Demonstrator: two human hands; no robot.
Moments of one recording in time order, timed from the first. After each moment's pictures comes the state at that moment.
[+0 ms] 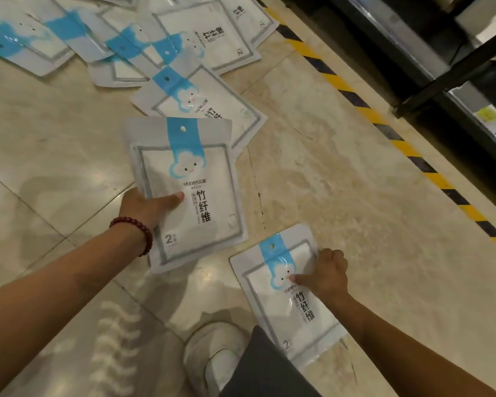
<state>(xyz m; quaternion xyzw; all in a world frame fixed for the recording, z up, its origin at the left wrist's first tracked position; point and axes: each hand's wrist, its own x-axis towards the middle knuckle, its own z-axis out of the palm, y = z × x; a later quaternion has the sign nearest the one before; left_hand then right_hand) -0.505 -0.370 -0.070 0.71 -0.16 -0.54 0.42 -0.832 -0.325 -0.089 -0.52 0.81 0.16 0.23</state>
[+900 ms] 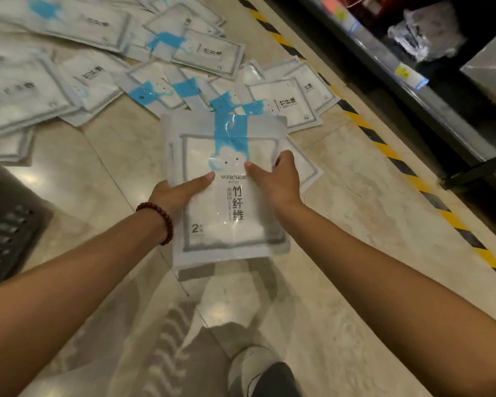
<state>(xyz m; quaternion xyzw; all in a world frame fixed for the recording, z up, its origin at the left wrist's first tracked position) -0.417 -0.360 -0.005 0.65 -0.10 -0.57 0.48 -0.576 -0.450 0.013 -0.60 0.63 -0.26 0.42</state>
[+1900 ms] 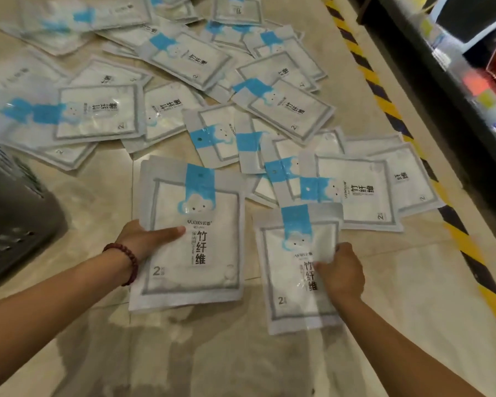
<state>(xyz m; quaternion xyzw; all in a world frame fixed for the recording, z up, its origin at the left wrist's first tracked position) -0.361 -0.411 -0.045 0.75 0.05 -0.42 0.50 -0.615 -0.632 -0.090 -0.75 0.63 0.02 0.21</state>
